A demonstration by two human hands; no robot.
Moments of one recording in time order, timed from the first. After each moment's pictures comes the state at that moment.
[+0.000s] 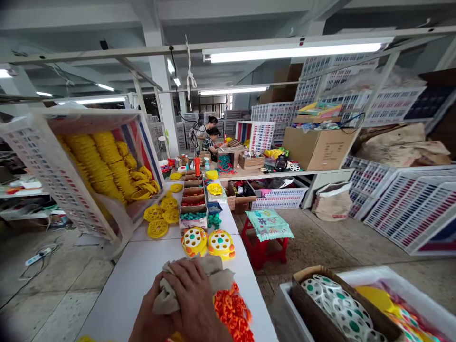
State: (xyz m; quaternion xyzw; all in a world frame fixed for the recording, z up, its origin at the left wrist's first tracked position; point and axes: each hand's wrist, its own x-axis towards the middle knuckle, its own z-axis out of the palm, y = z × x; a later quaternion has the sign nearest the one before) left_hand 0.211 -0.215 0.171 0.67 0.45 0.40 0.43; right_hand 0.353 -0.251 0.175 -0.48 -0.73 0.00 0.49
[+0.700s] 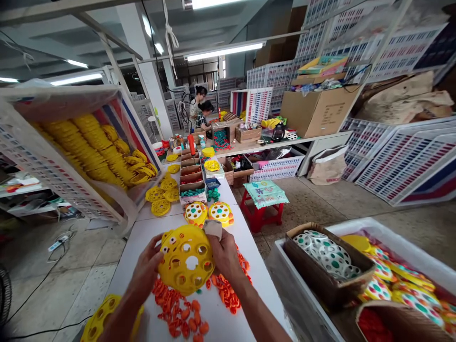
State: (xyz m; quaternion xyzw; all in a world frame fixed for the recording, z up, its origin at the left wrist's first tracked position) left_hand 0.199 -0.209 0.222 0.55 0.39 0.35 0.65; right_hand 0.390 -0.276 0.174 -0.55 -0.32 0.38 0.67
